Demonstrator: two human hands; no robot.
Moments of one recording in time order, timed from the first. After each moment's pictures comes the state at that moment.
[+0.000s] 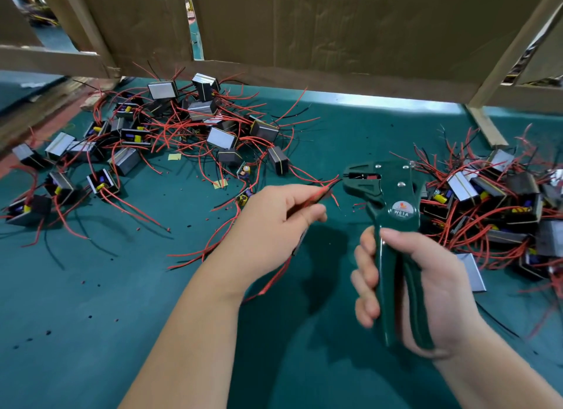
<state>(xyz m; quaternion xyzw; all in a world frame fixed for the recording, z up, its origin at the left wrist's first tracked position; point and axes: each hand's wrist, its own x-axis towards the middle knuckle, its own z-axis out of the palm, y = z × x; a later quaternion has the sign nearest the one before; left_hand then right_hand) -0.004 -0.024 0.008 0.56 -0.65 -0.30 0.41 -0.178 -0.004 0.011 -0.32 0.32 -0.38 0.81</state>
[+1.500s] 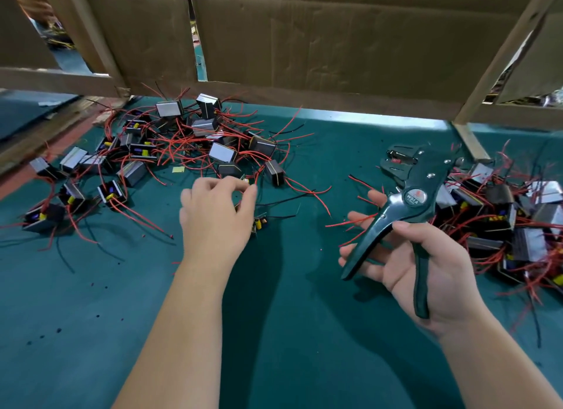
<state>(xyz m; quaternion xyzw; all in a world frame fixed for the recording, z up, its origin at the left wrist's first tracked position) 0.032 -0.029 -0.005 0.81 -0.48 -0.07 0.33 -0.202 -0.028 0.010 -0.37 0.33 -0.47 0.73</state>
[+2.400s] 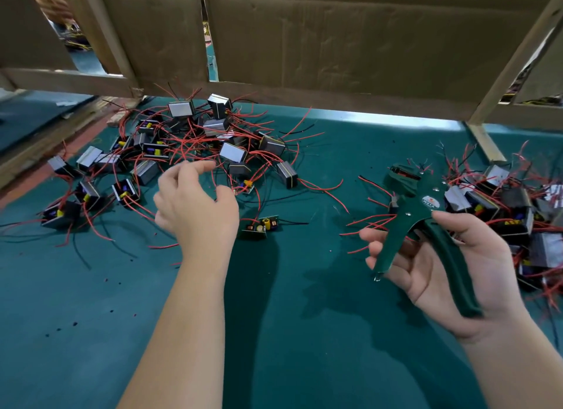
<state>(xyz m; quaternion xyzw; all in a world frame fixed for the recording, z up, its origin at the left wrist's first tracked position) 0.044 -0.027 0.000 0.82 -0.31 0.01 0.47 -0.213 -0.030 0.030 -0.29 0.29 -0.41 0.81</state>
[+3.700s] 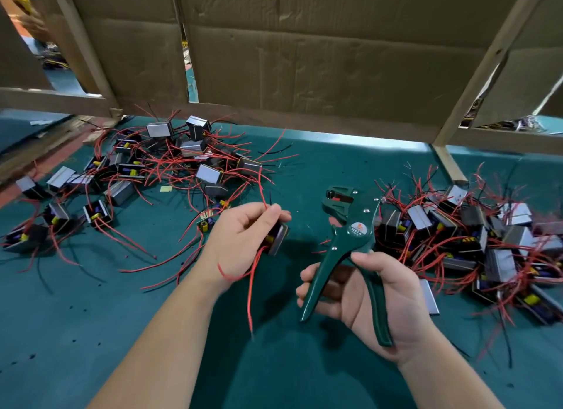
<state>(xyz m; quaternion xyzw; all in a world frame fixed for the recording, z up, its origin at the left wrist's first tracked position) 0.000 -0.034 0.003 0.53 -0.49 -0.40 0.56 -0.190 -0.026 0.009 -0.32 0.23 -0.36 0.85</state>
